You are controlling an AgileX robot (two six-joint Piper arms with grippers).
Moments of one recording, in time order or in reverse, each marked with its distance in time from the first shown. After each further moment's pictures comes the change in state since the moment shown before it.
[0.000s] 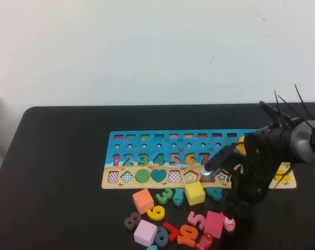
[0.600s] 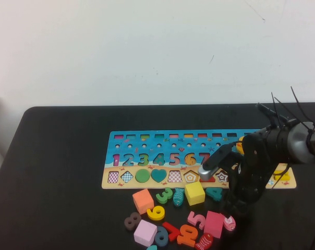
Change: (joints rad) right arm 0.000 0.025 -0.012 0.000 -0.043 -0.005; left arm 0.000 0.000 0.000 -0.002 0.000 0.000
